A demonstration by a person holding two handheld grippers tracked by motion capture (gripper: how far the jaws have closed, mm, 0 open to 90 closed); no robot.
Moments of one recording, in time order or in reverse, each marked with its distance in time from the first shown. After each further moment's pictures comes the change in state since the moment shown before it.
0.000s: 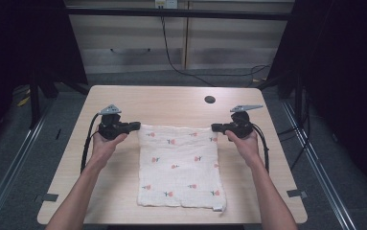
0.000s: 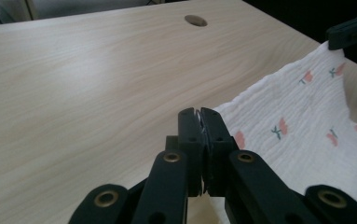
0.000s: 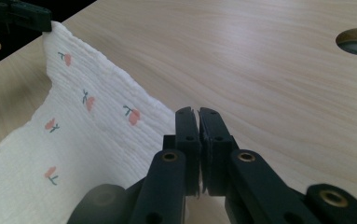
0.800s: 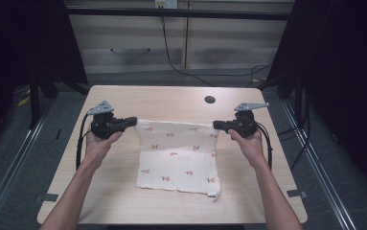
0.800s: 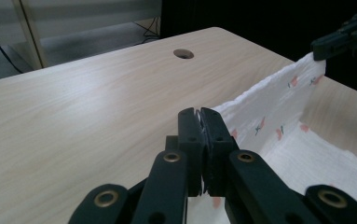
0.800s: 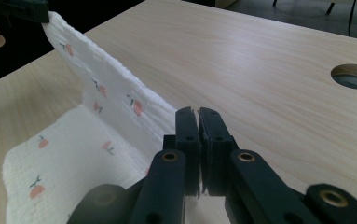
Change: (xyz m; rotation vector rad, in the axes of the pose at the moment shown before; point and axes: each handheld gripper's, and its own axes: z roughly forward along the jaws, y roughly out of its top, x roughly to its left) left arm -0.019 0.007 -0.035 -0.094 -0.005 0.065; right arm 0.018 0.009 -0.024 -0.059 0.013 -0.061
